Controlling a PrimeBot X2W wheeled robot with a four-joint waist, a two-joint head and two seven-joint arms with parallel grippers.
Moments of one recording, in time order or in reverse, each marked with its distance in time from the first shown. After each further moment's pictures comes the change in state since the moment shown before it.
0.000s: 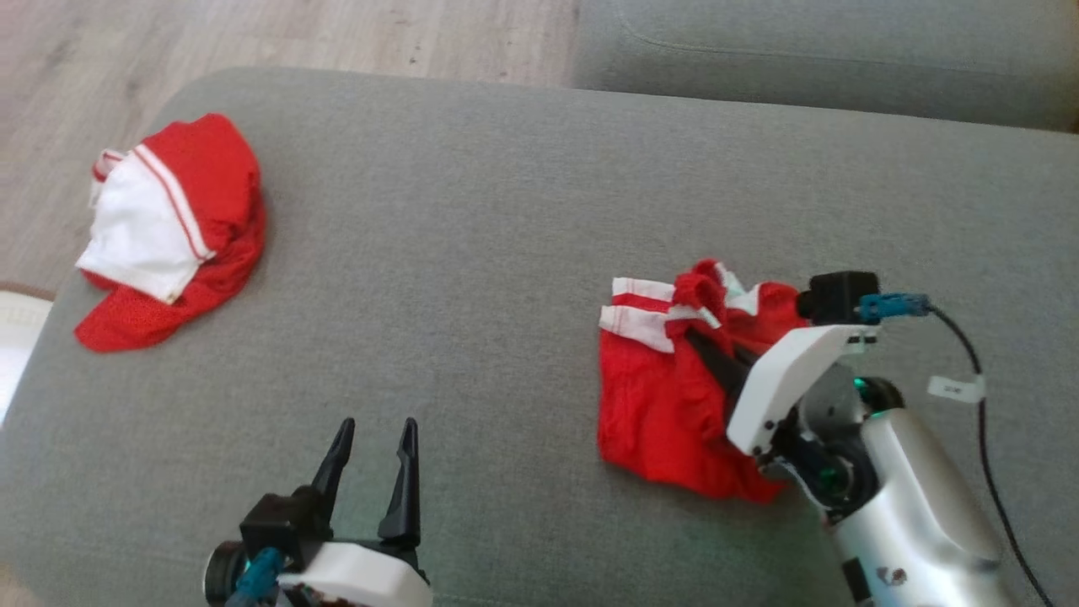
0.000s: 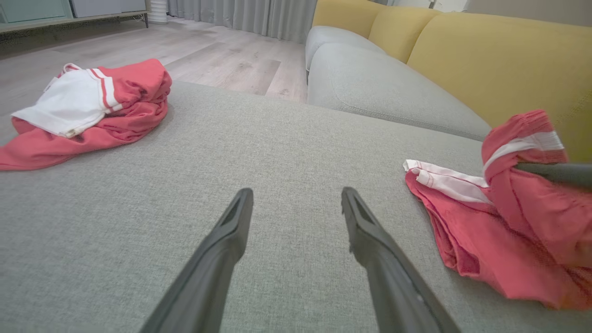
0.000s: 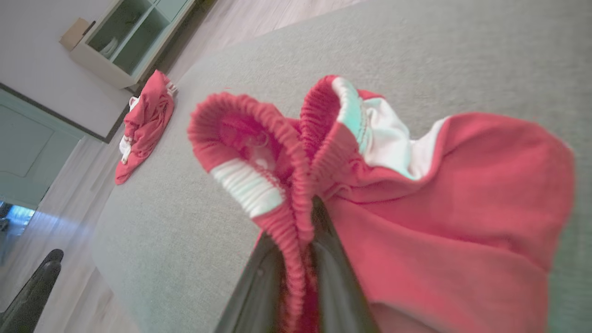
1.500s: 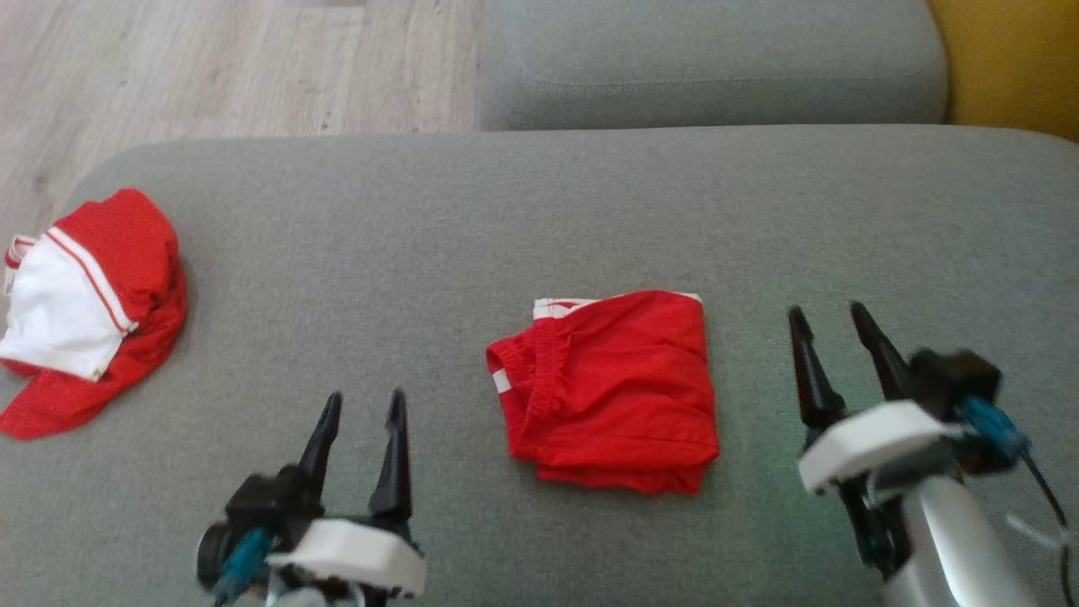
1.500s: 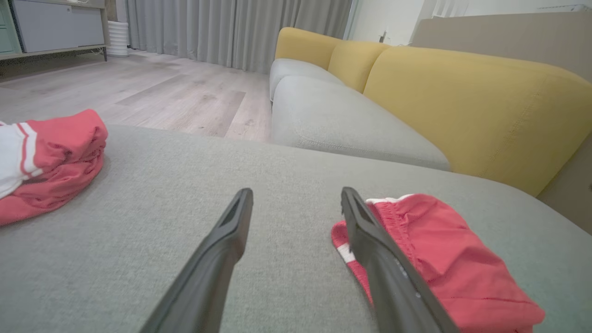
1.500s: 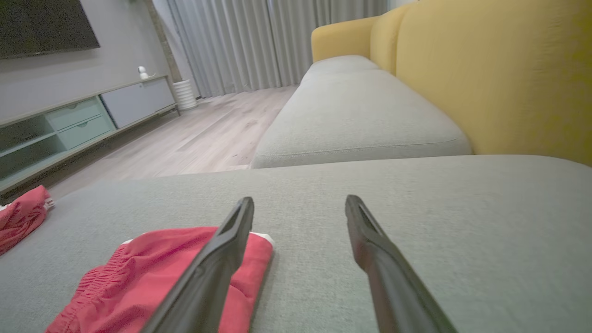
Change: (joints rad) left arm -0.034 -0.029 0.042 0.006 0.003 -0.007 -0.010; right arm 0.113 0.002 -0.150 0.048 -0.376 0.000 -0.628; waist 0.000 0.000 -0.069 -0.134
